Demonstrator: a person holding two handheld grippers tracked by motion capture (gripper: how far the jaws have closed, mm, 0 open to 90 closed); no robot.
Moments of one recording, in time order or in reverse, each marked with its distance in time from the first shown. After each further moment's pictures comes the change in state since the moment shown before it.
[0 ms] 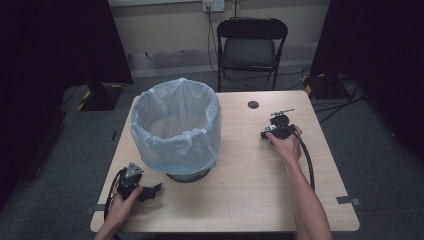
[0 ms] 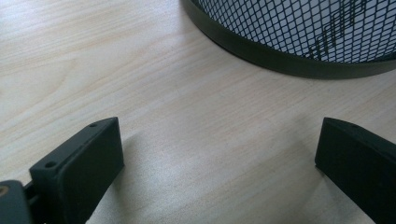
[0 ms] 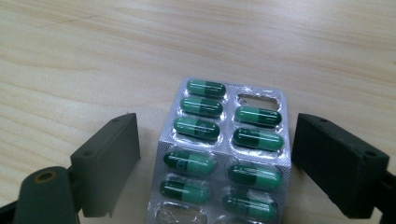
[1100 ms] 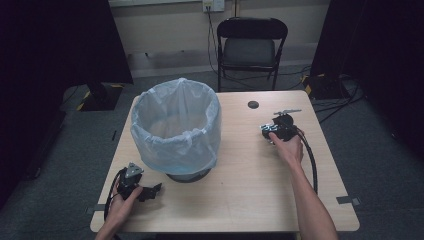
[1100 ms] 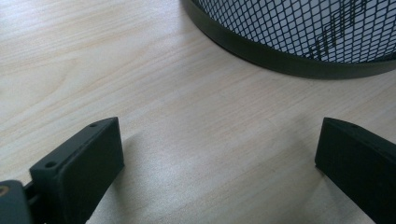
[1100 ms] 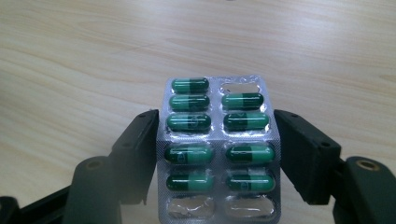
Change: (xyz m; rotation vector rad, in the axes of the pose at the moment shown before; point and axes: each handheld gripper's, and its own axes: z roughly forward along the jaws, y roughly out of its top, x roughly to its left) left arm 0.000 0.000 0.000 -0.001 0.000 -0.002; right arm 0.008 -0.003 -0.040 -0.094 0.077 0.011
